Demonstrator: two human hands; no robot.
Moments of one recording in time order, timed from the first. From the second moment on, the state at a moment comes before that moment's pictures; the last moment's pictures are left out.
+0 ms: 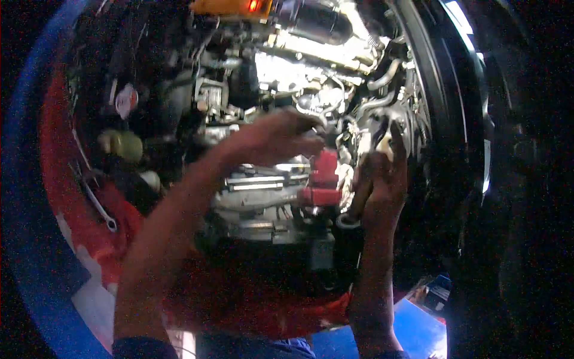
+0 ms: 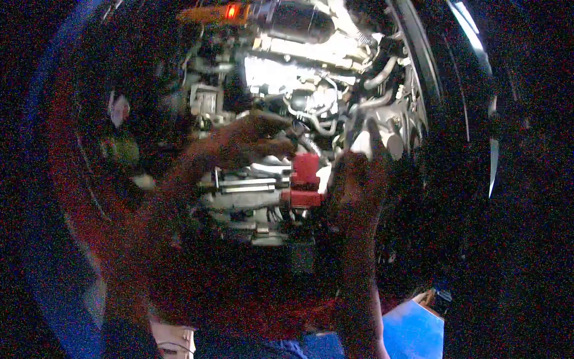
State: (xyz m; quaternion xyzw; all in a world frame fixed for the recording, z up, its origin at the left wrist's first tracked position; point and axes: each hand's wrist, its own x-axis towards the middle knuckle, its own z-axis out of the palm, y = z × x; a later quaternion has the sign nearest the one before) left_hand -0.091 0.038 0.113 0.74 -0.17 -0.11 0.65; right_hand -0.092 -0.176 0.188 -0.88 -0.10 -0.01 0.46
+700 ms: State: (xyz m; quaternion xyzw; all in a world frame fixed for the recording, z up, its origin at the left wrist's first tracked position) left_hand -0.082 0.018 0.142 0.63 0.01 -0.19 0.75; right_hand -0.101 -0.160 0.222 -0.81 0.02 0.19 0.55
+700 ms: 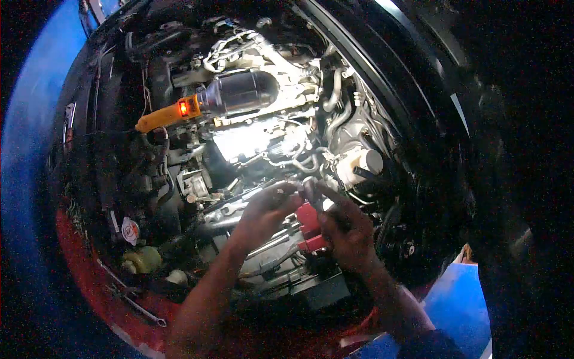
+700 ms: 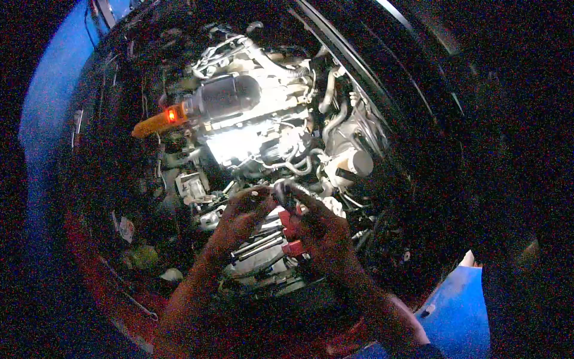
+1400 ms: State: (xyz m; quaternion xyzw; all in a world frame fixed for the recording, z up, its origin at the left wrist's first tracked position) left_hand -0.077 0.018 0.116 0.42 0.19 -0.23 0.86; right_hand -0.091 -0.175 0.190 -0.80 0.09 0.18 0.57
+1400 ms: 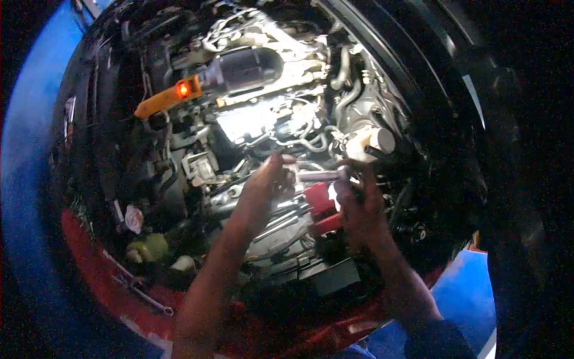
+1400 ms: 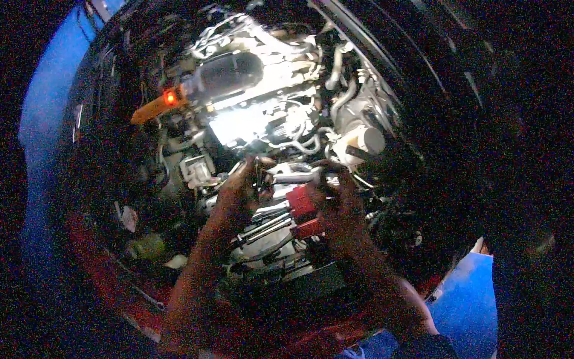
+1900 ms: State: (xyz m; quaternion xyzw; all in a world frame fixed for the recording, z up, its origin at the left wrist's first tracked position) left_hand -0.080 0.000 0.116 0.28 0.15 -0.16 0.93; right_hand -0.104 -0.162 0.200 -0.91 -0.06 0.09 0.40
